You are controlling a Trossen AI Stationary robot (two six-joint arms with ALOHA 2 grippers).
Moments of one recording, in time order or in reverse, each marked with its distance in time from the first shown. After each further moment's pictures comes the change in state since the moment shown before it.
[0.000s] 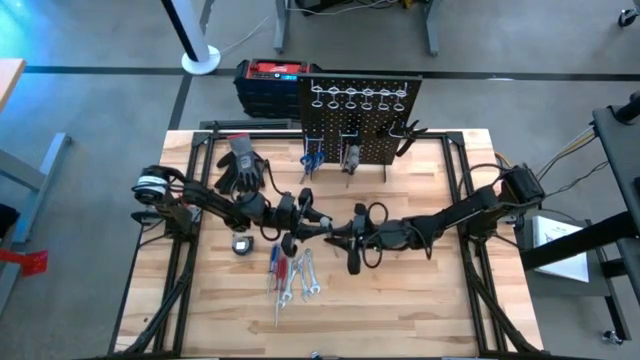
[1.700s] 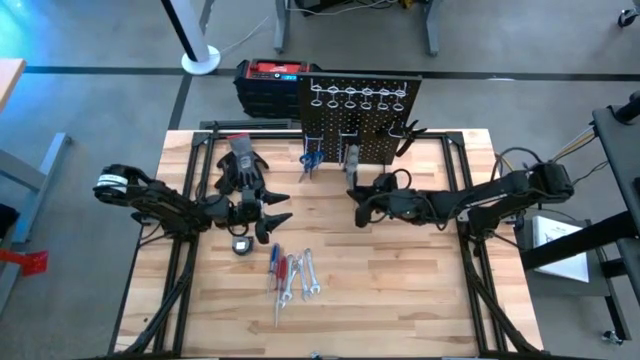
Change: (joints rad) left arm 0.013 -0.325 -0.461 -0.054 -0.372 0.059; right arm -0.212 -0.274 -0.089 -0.340 0.178 0.227
